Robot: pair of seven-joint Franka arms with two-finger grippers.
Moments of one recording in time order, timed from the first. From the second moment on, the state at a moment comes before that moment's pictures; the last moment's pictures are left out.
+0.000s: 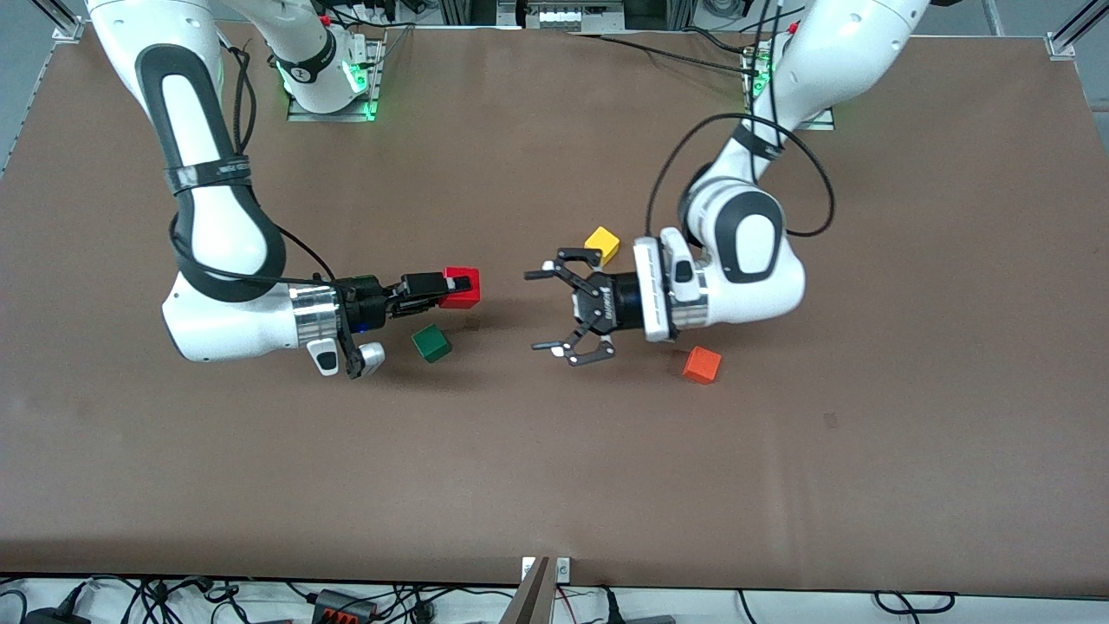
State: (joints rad) left arm -0.33 0.60 -0.14 -1.56 -1.84 2.08 2.06; right arm 0.28 0.57 -0.04 -1.54 1.08 1.70 -0.37
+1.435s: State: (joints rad) left arm -0.03 0.58 -0.14 -1.33 -0.23 1.55 0.82; right arm 0.27 0.46 -0.27 -1.76 0.06 1.97 -0.22
